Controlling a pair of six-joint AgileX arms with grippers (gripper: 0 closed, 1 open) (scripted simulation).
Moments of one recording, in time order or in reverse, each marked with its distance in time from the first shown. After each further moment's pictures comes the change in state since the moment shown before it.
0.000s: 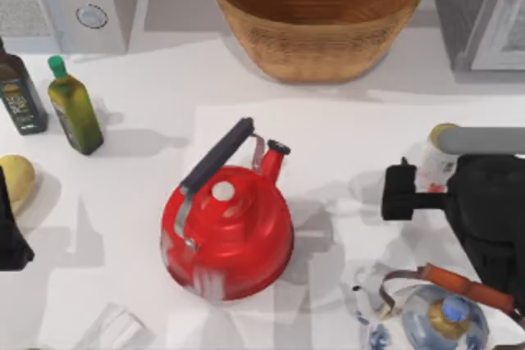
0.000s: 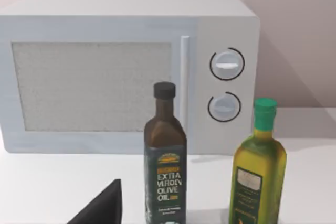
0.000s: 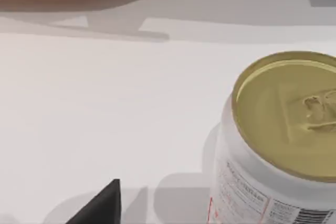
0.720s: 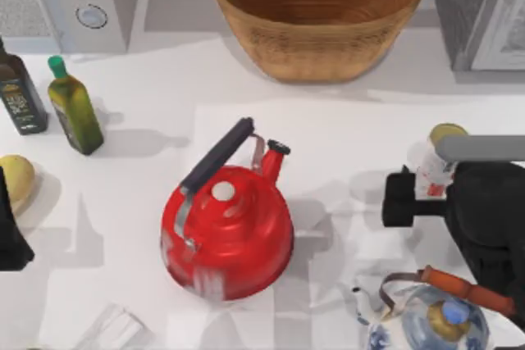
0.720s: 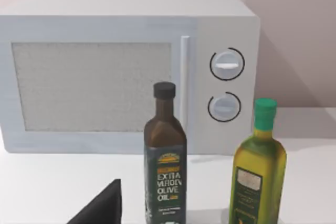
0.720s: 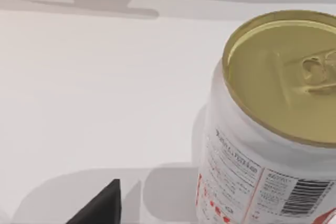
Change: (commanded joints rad) left arm 0.000 0.000 0.000 0.000 0.000 0.000; right arm -0.005 0.052 -0.005 0.031 0.001 -0.003
